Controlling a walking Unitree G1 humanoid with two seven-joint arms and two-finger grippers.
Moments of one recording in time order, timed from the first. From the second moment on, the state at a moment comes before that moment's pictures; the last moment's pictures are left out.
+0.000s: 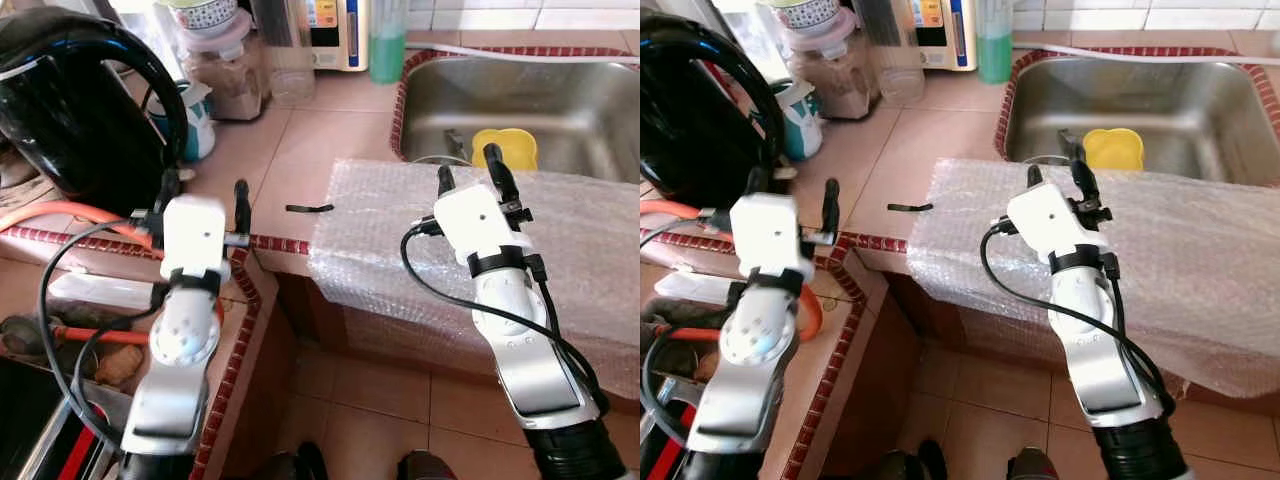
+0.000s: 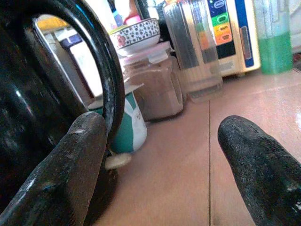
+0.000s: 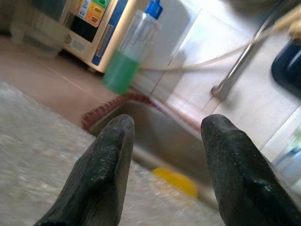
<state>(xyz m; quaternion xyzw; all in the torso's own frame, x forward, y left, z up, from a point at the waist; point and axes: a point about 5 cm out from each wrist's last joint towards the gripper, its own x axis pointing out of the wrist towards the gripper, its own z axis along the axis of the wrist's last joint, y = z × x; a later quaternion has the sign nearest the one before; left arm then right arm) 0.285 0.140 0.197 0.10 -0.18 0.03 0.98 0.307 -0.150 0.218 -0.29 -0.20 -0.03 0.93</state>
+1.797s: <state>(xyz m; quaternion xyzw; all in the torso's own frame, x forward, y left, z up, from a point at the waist) 0.267 0.139 0.180 0.11 -0.13 -0.02 0.99 0.289 -0.143 0.200 -0.17 -0.15 0.06 0.97</state>
